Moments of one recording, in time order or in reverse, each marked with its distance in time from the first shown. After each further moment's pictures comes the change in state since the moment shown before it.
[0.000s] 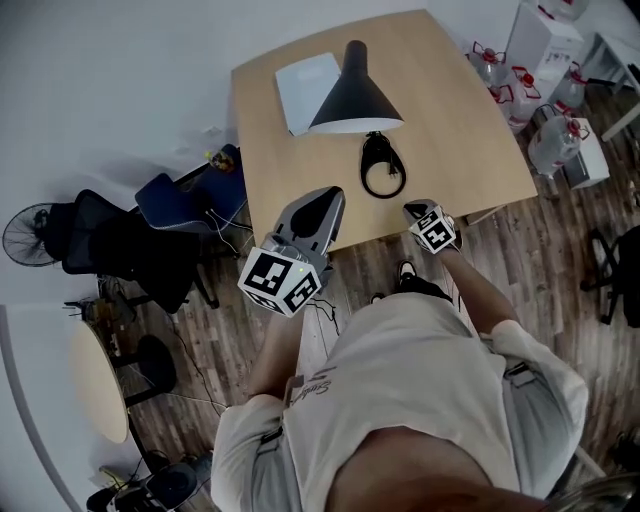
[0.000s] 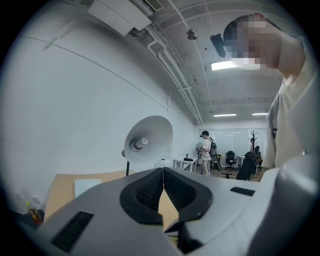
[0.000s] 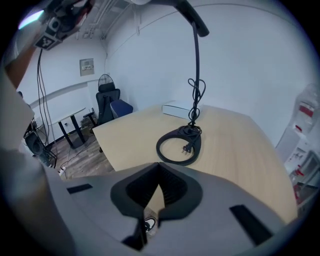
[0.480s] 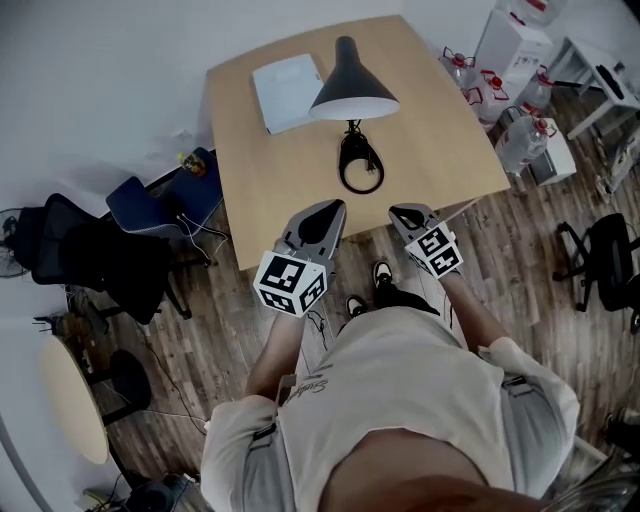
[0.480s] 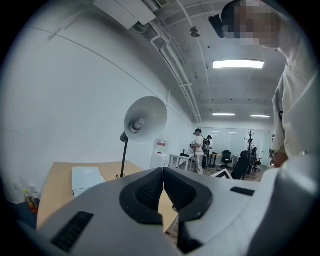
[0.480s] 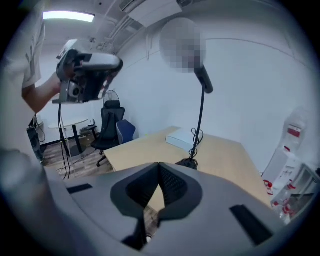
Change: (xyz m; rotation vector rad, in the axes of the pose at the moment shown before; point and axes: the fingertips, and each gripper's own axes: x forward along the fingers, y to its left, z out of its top) left arm -0.016 -0.014 -0.063 -0.037 0.056 -0.028; right arm -0.124 0.055 0.079 -0.067 -0.231 -0.068
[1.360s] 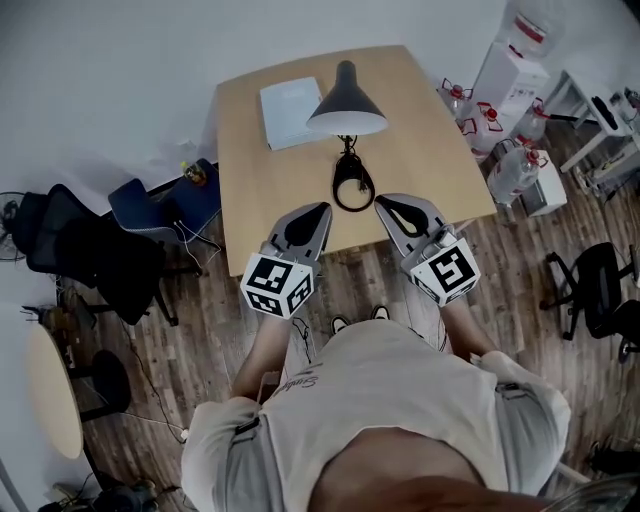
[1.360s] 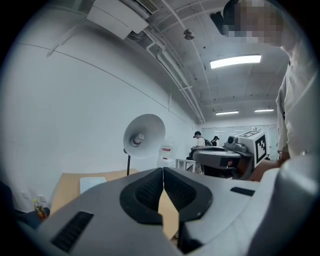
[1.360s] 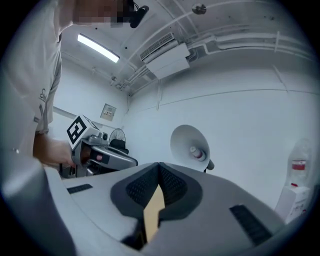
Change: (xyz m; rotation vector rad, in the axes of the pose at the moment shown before) left arm -0.016 -0.011 0.035 0.059 -0.059 0.072; right arm -0.129 0.024 0.208 -0.136 -0.543 -0.016
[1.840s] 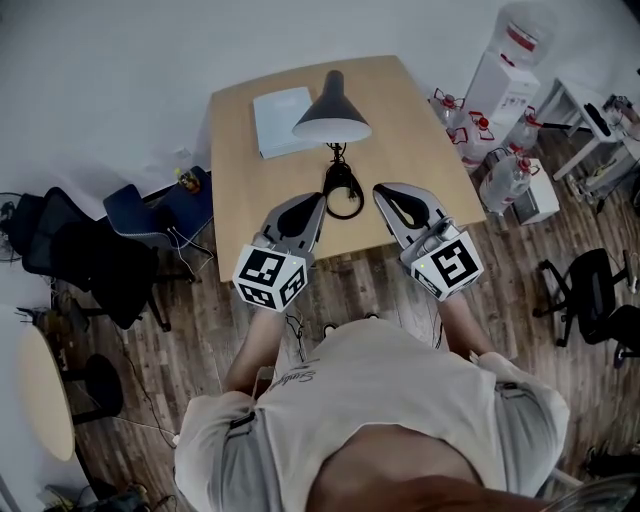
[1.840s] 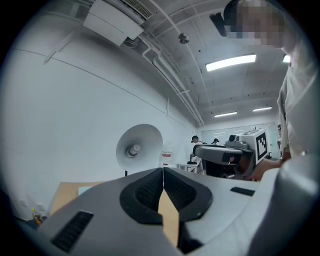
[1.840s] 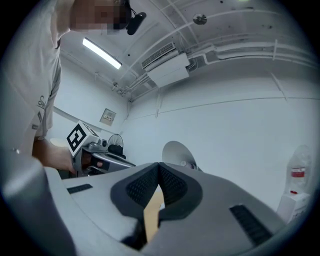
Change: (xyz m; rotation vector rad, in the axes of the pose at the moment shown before) left arm 0.017 -0.009 0.033 0.041 -0.064 0.003; right arm -0.013 -0.029 0.038 -0.035 -0.084 -0.018
